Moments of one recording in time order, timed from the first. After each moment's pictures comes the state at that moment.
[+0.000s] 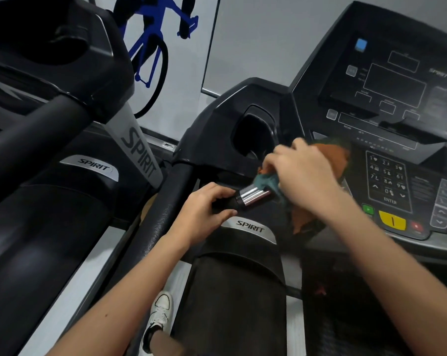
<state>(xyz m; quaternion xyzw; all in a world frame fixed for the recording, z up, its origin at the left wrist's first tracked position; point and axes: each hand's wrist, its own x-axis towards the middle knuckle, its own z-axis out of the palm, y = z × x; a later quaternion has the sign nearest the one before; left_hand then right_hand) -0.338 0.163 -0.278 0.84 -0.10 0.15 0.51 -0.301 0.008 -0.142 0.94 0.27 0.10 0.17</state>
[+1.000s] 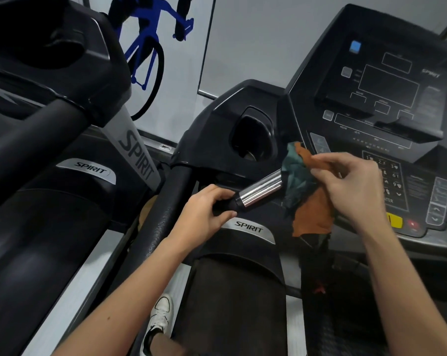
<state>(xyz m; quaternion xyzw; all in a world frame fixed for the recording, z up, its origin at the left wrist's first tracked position) -0.339 0.162 -0.278 0.85 -0.10 0.15 0.50 -0.315 -0.046 -0.143 0.93 0.07 0.21 -0.31</state>
